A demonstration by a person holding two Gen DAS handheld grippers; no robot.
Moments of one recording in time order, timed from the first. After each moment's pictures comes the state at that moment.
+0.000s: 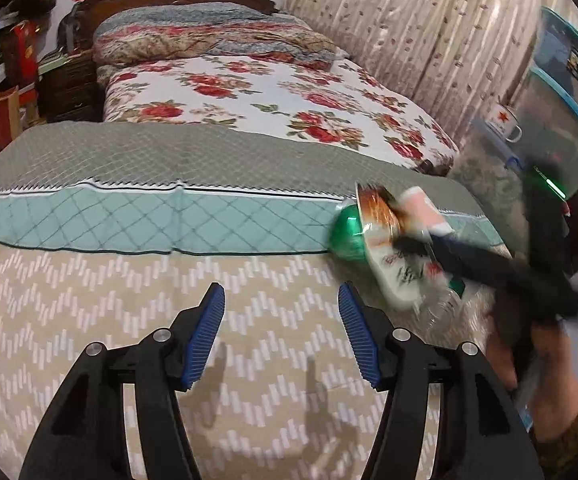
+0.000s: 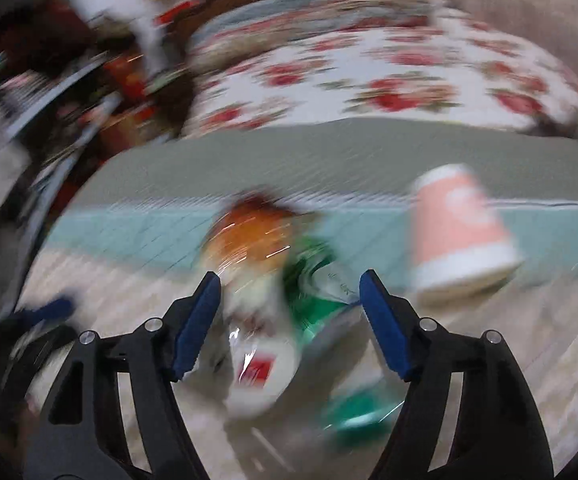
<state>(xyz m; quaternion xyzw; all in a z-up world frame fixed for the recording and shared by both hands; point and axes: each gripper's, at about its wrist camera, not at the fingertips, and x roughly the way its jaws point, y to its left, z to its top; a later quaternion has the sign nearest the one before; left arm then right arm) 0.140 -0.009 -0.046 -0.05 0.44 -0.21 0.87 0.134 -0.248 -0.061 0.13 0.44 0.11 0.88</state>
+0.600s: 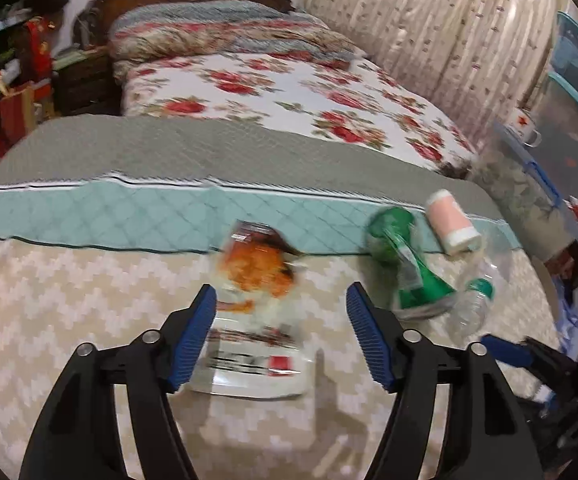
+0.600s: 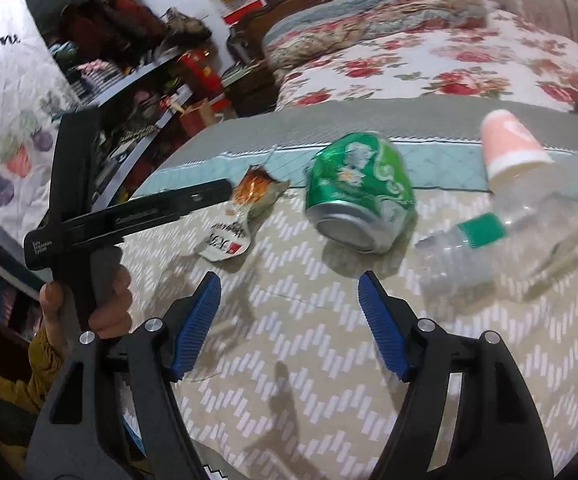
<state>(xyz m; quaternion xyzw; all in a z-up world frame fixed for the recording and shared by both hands) 0.147 0.014 -0.052 -0.04 0.44 -0.17 0.88 0.035 -0.217 -0.056 0.16 0.41 0.18 0.88</state>
